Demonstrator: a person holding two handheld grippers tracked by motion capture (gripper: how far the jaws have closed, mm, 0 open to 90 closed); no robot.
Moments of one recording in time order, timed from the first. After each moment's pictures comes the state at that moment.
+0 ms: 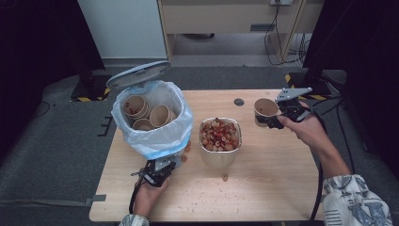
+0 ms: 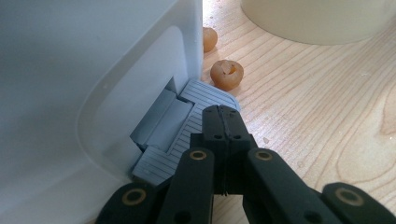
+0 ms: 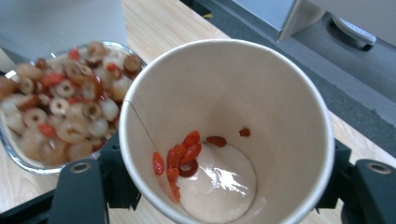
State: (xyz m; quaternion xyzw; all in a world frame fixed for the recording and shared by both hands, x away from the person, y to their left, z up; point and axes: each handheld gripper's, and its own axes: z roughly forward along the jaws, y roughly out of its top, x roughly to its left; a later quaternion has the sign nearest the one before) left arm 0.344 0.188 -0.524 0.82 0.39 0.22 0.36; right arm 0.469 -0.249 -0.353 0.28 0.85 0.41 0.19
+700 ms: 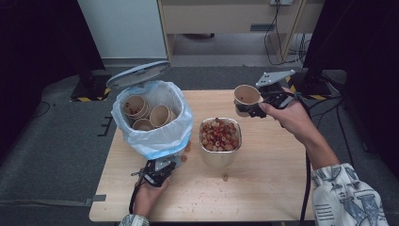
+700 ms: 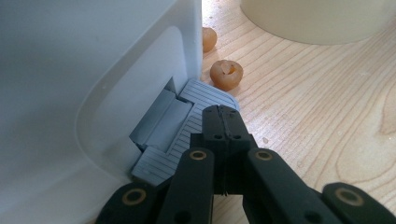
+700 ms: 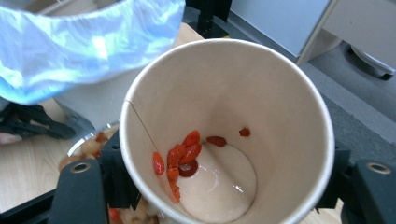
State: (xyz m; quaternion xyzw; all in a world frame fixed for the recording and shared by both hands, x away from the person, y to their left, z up) left arm 0.345 0.188 -0.524 0.82 0.39 0.22 0.36; right arm 0.468 -0.183 -0.296 0.25 0.85 0.43 0.17
